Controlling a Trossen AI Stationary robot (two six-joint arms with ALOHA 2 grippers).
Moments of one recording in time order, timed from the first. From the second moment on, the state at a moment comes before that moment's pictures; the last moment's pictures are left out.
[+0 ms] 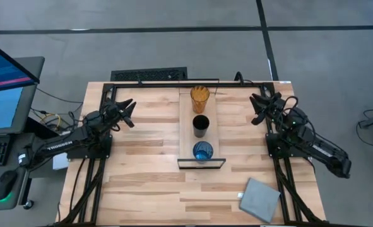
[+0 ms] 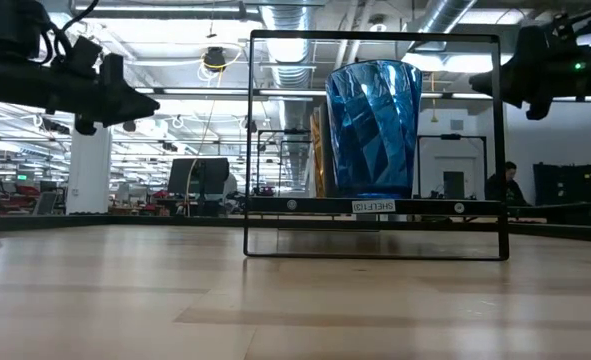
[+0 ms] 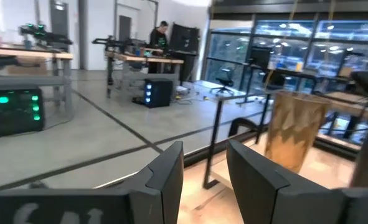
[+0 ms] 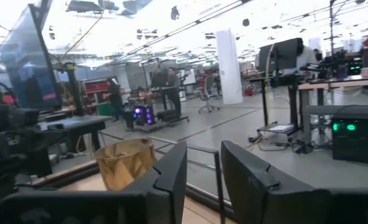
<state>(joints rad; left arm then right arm) 0.44 0.24 0.01 0.31 -0.34 -0.13 -0.57 0.00 0.09 0.11 0.11 0.08</state>
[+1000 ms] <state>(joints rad) 0.44 0.18 0.02 0.05 -0.45 -0.22 -0.66 0.00 0.21 -0.32 0.08 0.13</state>
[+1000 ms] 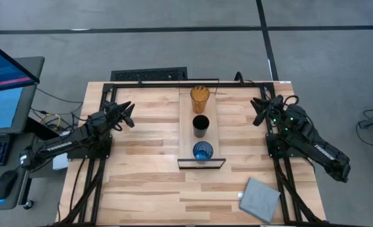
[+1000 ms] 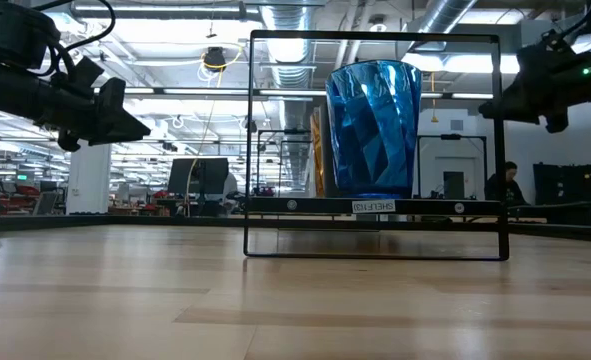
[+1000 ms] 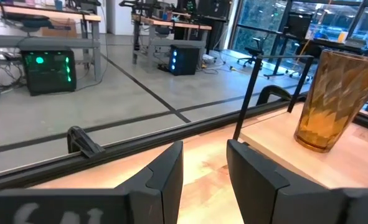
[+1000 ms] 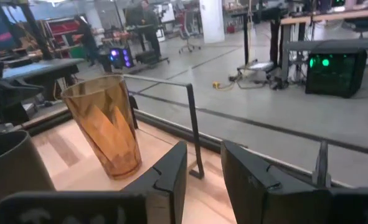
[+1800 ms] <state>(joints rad) 0.44 0.18 0.02 0.05 -0.45 -0.20 -0.65 0.00 0.01 0.04 0.16 0.16</state>
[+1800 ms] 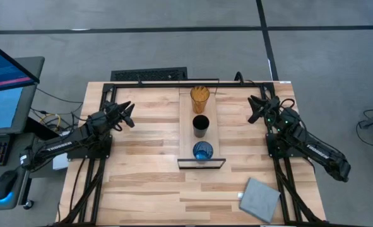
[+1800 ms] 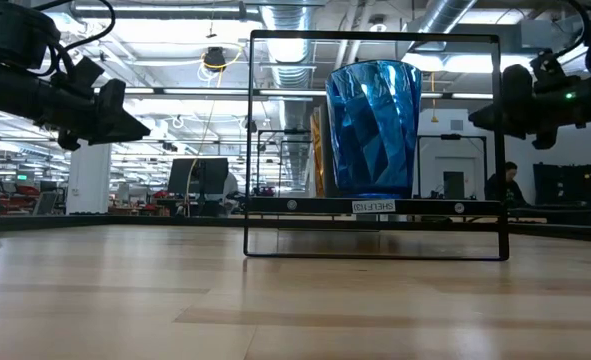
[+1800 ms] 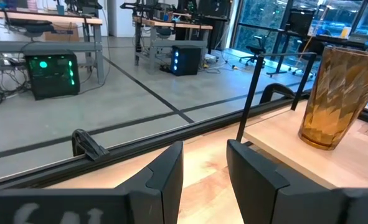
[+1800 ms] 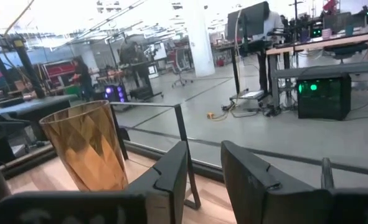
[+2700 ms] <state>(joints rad) 0.40 0.01 0.10 -0.20 -0.59 -0.09 -0.67 0.00 0.01 0.04 0.16 0.16</state>
